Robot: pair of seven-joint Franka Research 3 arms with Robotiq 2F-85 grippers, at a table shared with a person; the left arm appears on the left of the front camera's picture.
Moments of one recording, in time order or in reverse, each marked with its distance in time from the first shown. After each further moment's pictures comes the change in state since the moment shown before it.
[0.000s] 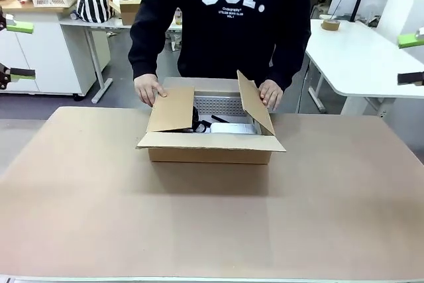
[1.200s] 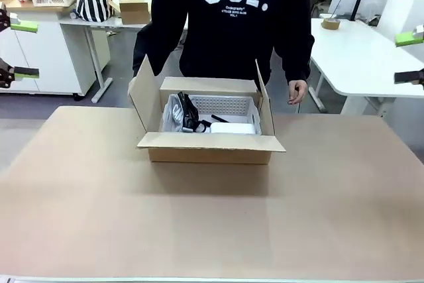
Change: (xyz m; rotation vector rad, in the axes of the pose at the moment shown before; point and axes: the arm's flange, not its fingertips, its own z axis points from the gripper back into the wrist) left arm 0.000 -0.003 -0.006 0.004 0.004 -0.010; right arm 0.000 0.004 -0.007 0.002 0.009 0.003
